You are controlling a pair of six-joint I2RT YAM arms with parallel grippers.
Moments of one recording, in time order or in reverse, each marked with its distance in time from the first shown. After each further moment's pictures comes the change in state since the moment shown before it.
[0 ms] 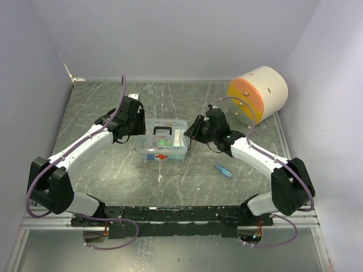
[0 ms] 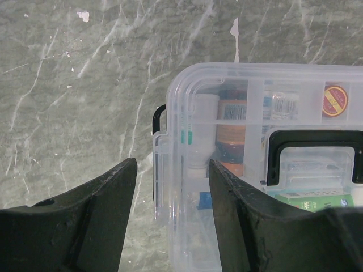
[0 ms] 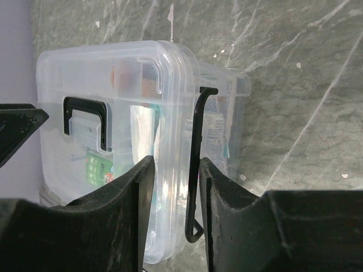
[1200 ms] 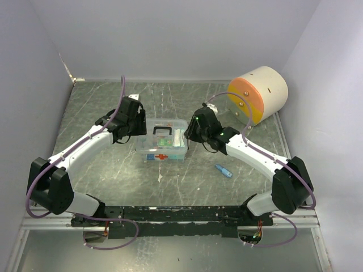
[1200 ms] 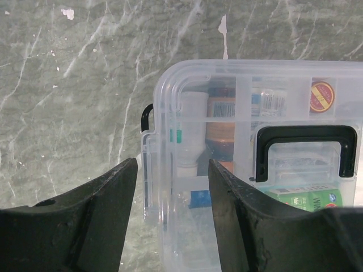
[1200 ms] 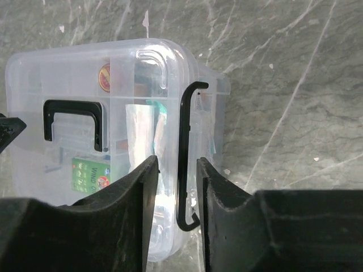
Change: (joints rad) left arm 0.000 -0.003 -0.013 0.023 0.031 -0.011; right arm 0.127 0.017 0.130 -0.192 0.259 -0.019
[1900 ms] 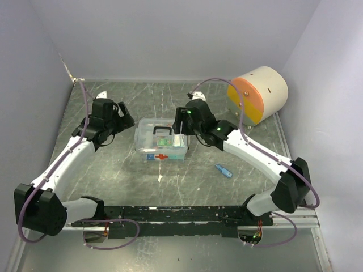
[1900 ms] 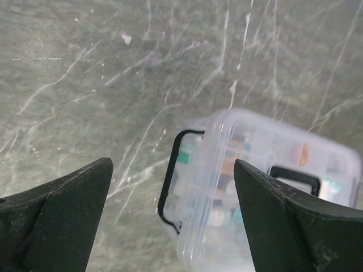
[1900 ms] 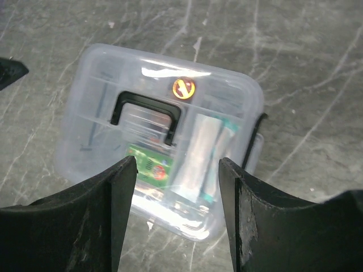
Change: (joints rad) left arm 0.185 -0.206 -0.114 0.061 0.054 -0.183; right arm 0.093 -0.002 0.211 -0.121 0.051 -0.224
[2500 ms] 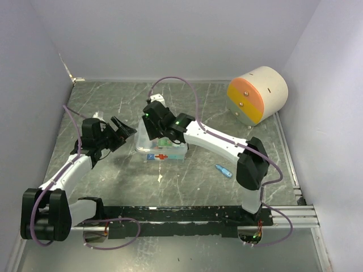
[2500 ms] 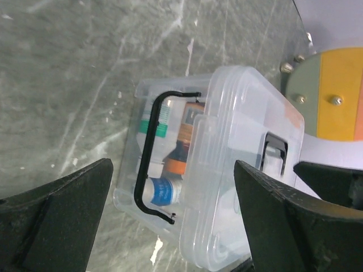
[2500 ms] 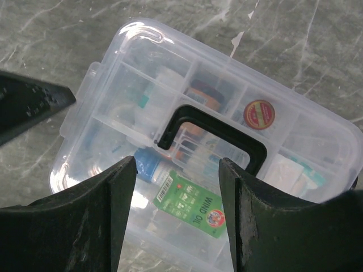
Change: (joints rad) left arm 0.236 -0.069 -0.408 0.444 0.481 -0.231; right arm 0.200 0.421 0.418 -0.180 0.138 -0.155
